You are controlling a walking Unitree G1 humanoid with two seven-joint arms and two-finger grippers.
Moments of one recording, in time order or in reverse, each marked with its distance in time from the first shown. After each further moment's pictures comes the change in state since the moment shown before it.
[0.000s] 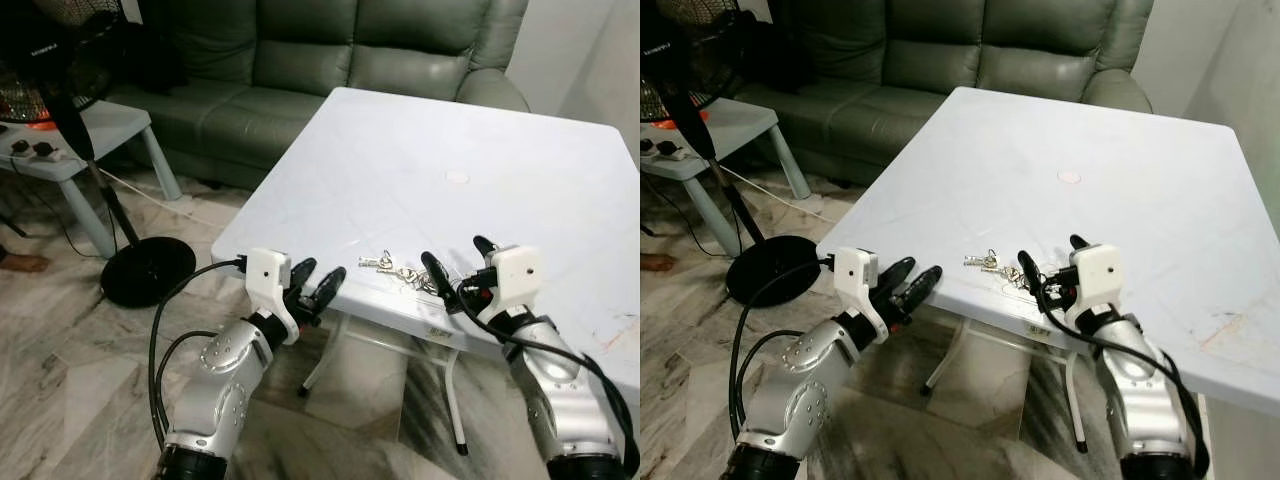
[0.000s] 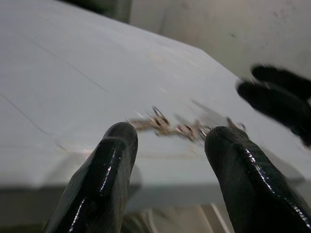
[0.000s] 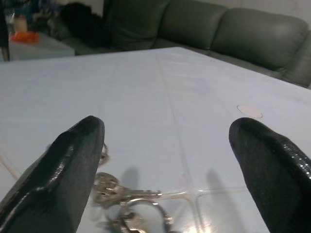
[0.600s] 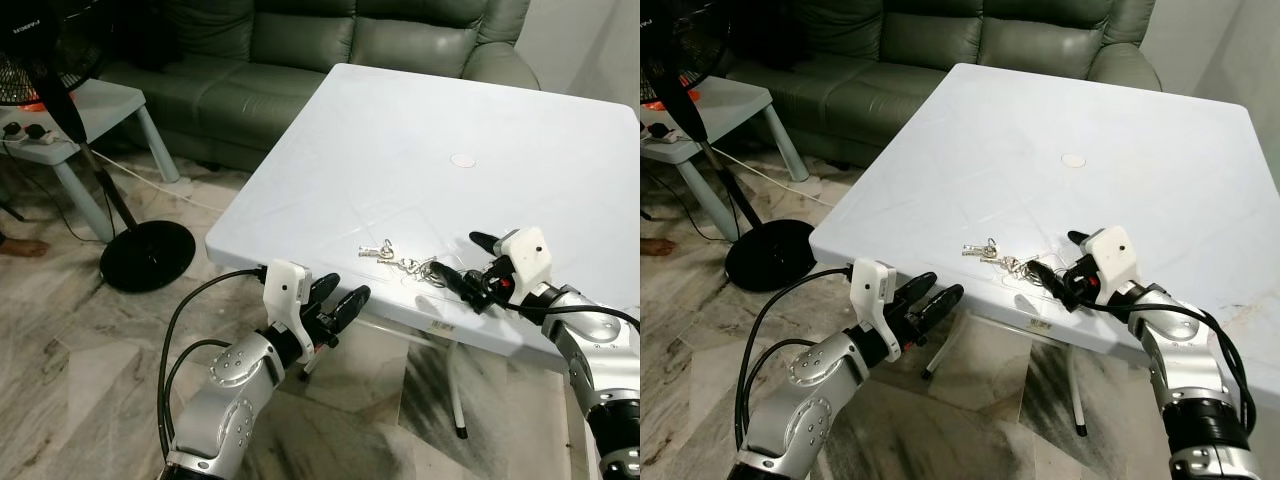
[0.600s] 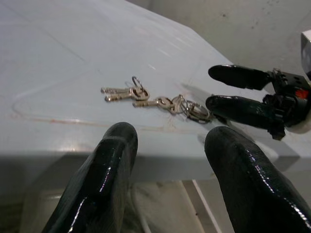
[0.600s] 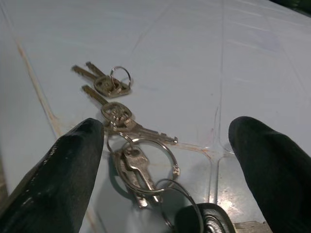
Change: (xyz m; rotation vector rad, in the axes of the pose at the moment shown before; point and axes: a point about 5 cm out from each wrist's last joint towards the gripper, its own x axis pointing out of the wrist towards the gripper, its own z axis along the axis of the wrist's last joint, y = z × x) left arm -0.005 -0.017 -0.002 -0.024 0.034 -0.056; right arm 0.004 -0.034 -0.006 -0.093 0.157 0.319
